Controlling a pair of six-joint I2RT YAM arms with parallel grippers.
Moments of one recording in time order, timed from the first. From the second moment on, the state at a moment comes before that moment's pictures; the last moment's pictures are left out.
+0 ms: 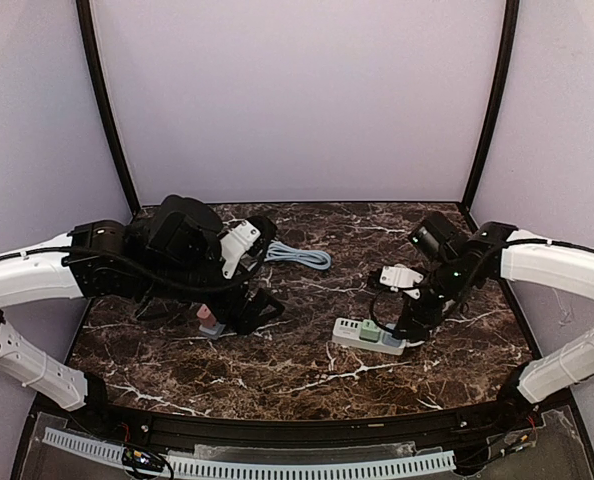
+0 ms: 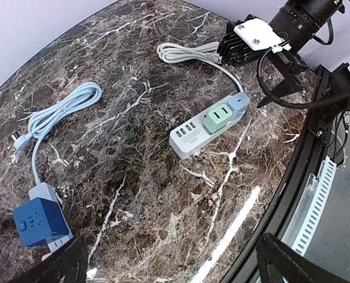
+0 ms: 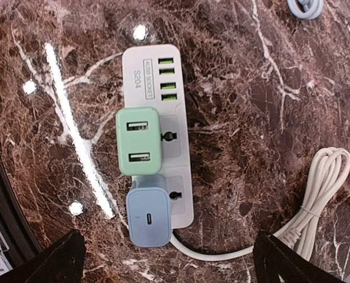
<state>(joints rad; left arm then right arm) -1.17 1.27 1.22 -0.67 -0.16 -0.24 0.72 1.30 0.96 -0.85 -0.12 -0.49</state>
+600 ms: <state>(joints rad) -1.15 1.31 1.38 -0.78 -0.31 -0.24 0.61 1.22 1.23 -0.78 -0.12 -0.25</state>
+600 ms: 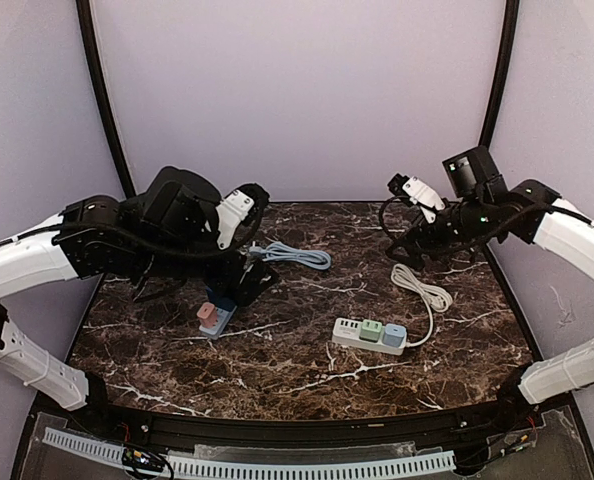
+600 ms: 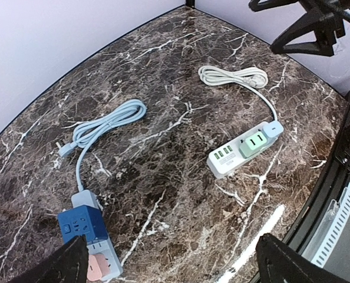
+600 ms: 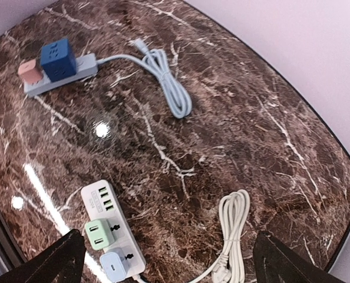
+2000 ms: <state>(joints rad) -0.51 0.97 1.19 -0.94 -0.49 -0.12 0.26 1.03 1.13 -0.76 -0.01 0.43</state>
